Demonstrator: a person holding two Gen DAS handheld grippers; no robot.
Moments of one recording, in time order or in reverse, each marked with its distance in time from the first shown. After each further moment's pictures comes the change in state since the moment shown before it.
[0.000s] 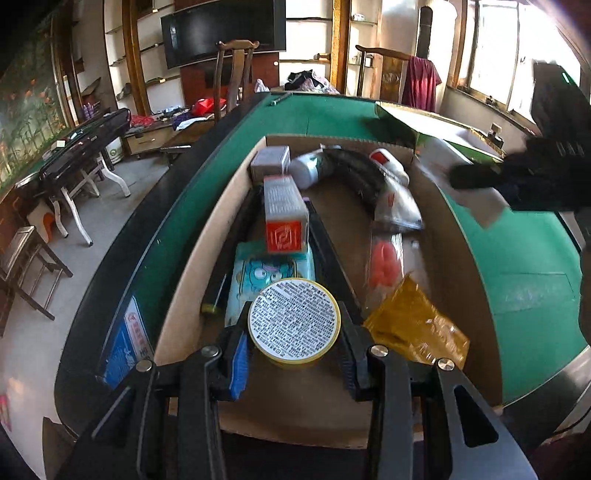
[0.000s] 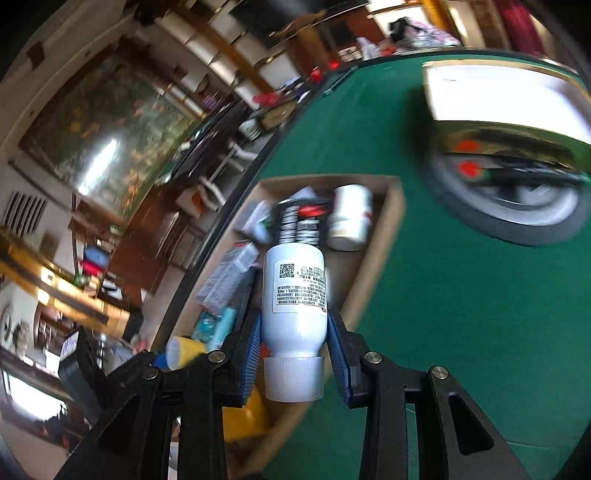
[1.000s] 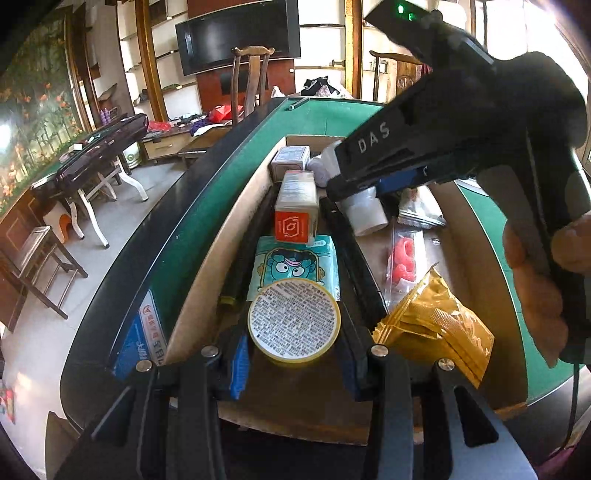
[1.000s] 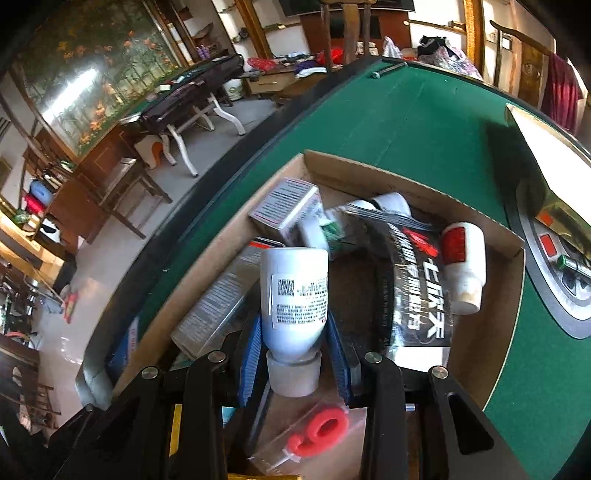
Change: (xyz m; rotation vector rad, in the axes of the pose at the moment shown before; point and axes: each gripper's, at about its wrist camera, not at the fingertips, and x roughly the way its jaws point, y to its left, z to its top) left arm -0.008 -0.005 -0.009 -0.009 -0.041 0.083; right arm 0.119 0.073 0.032 -0.195 0.101 -0.286
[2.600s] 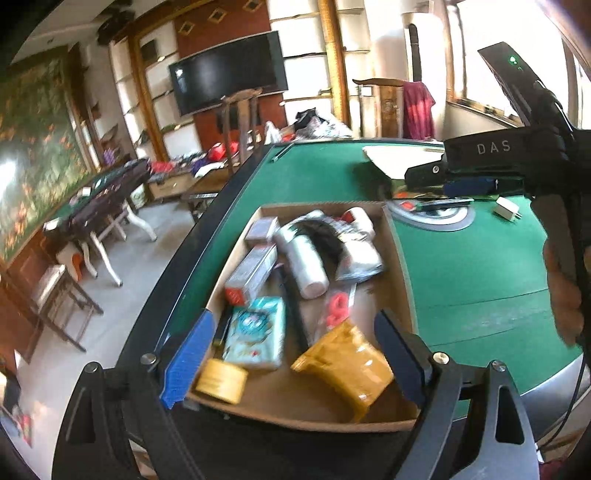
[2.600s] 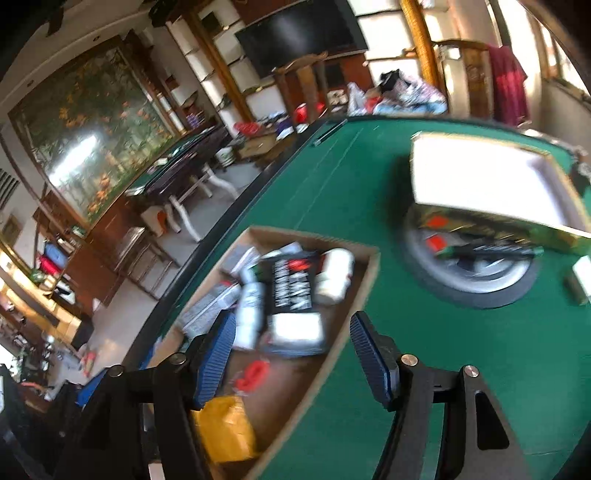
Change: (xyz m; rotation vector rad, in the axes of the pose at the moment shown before) left arm -0.088 -0.053 0.036 0.105 -0.121 0.041; right arm -0.148 -0.077 -0.048 0.132 -0.258 0.033
